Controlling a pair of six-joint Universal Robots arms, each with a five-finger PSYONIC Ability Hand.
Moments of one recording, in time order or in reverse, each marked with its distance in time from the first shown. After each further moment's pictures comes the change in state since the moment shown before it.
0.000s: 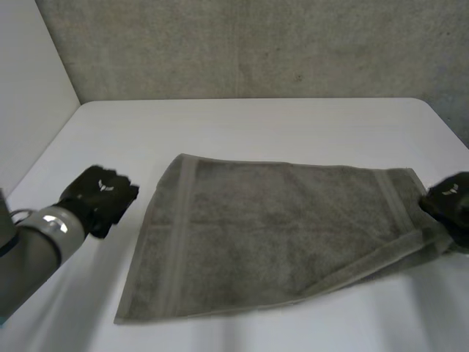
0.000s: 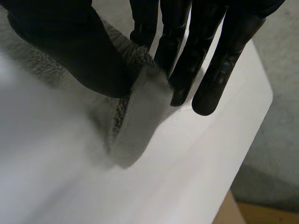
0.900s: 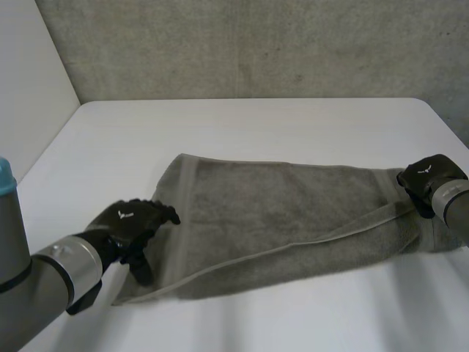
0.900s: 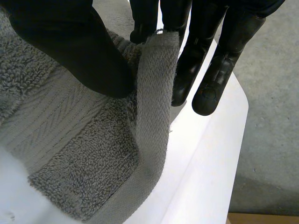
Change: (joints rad) left arm -0.121 0.026 -0.042 -0.119 0.012 -0.526; right arm 0.120 0.229 -0.145 -0.234 0.107 0.202; left_hand -0.859 -0.866 -0.865 -0.867 -0.865; right_hand 0.006 0.000 0.000 0.000 0.006
